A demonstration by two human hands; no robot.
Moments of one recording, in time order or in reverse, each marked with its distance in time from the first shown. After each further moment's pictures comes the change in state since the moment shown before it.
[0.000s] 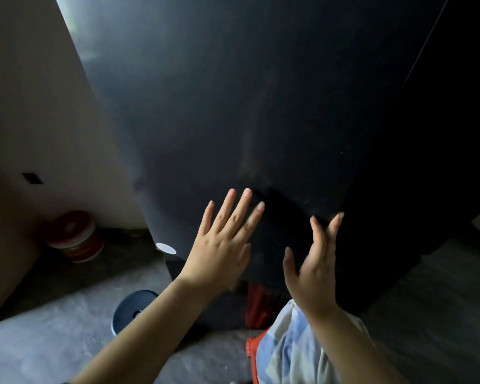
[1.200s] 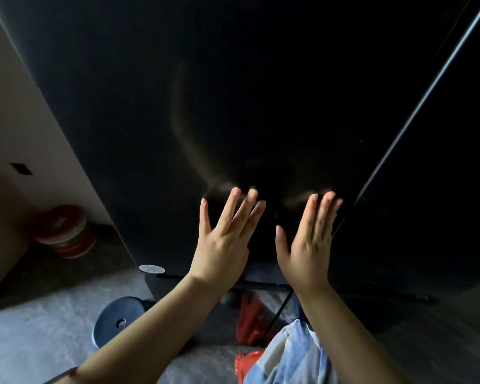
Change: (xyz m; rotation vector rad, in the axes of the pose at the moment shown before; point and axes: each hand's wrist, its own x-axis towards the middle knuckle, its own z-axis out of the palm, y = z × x) left_hand 0.080 -0.020 0.072 0.210 0.087 -0.106; right_hand 0.098 0.057 0.073 -0.246 -0.005 -0.160
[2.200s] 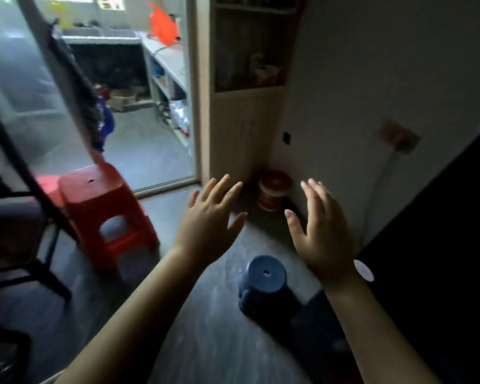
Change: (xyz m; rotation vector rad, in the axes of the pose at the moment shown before) left_hand -0.323 -0.167 -0.228 0.182 -0.138 -1.033; right_hand -0.062 -0.368 -0.024 0.719 -0.479 -0.703
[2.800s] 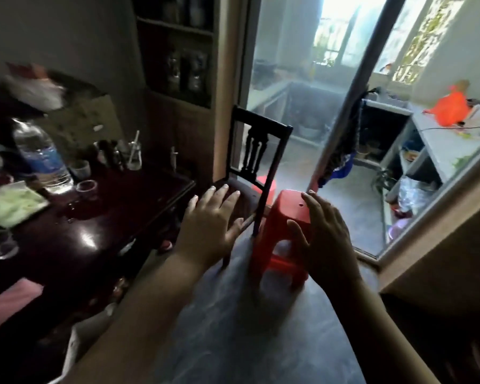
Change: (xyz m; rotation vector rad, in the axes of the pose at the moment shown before) left_hand -0.231 -0.230 -0.170 0.398 0.265 -0.909; right_hand 0.051 -0.368 0.141 0.568 -0.343 -0.718
